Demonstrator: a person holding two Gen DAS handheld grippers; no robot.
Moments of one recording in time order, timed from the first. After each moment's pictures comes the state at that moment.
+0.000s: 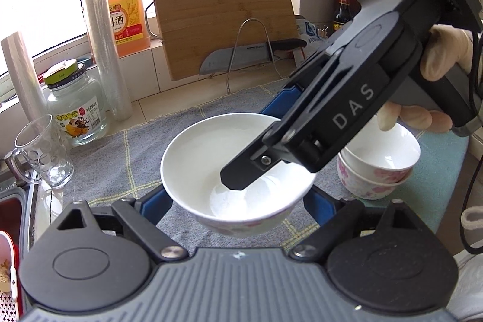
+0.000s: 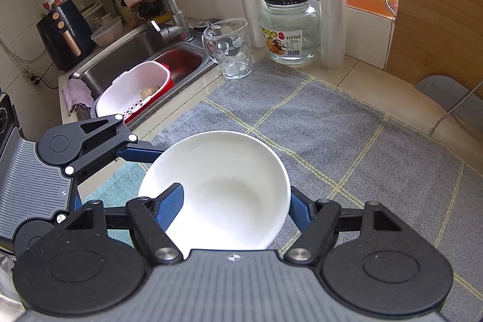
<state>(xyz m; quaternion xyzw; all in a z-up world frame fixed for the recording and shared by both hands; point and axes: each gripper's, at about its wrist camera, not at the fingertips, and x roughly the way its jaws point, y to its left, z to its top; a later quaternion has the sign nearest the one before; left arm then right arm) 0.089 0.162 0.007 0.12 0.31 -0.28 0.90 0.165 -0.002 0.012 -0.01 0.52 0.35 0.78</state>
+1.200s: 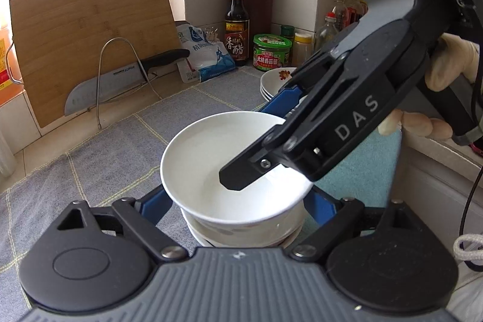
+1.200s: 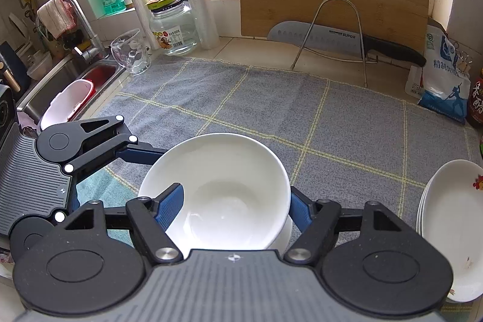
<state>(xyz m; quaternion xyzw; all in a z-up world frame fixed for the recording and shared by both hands) 0.093 0.036 0.007 0.14 0.30 -0.42 0.84 0.098 -0.150 0.024 0.03 0.53 0.20 0.83</state>
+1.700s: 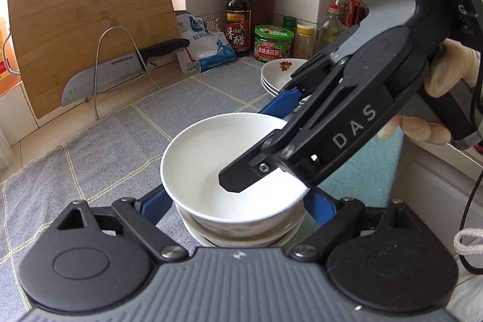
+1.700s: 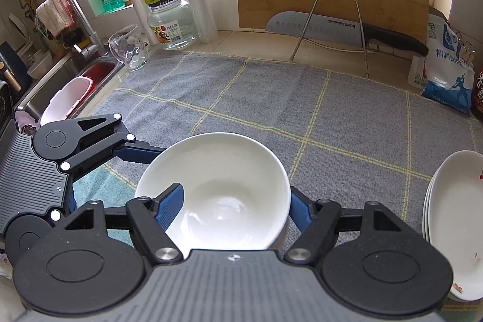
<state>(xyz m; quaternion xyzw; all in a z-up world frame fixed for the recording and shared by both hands) 0.097 0.031 0.001 0.15 0.31 -0.42 0.84 0.098 -0.155 0.012 0.03 0.53 0.20 0.82</state>
